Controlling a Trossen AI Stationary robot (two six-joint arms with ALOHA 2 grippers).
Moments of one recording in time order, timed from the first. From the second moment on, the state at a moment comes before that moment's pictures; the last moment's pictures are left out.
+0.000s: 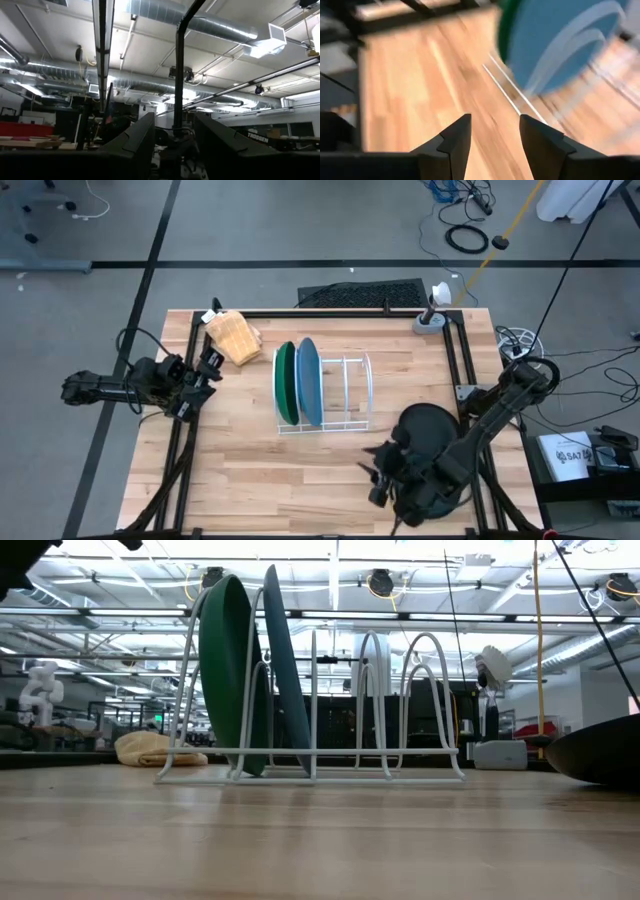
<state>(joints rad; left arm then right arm) -0.01 0.32 0.18 0.81 0.26 -0.23 0.76 1.69 1.42 -0.79 0.86 1.02</state>
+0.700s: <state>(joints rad) -0.01 0.32 0.18 0.79 0.26 -0.23 0.65 1.69 1.38 -1.37 0.21 1.35</state>
